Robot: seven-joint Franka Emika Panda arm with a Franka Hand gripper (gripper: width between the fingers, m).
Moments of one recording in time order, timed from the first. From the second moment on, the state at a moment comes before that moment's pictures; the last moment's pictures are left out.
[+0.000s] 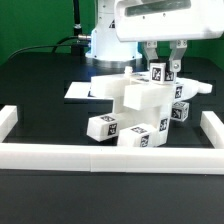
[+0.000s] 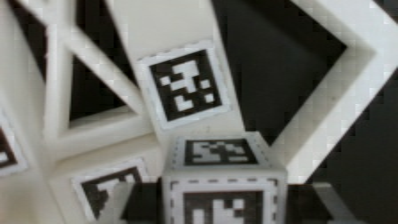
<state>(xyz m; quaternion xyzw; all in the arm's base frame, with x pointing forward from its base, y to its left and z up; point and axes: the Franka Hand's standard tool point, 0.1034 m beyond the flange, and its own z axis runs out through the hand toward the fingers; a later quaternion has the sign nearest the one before) 0.582 0.042 0.120 -0.88 0.47 -0.06 0.08</state>
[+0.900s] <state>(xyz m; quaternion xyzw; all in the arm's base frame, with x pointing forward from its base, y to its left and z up) 0.594 0.020 0.118 -0.89 0.43 -0.09 0.08</state>
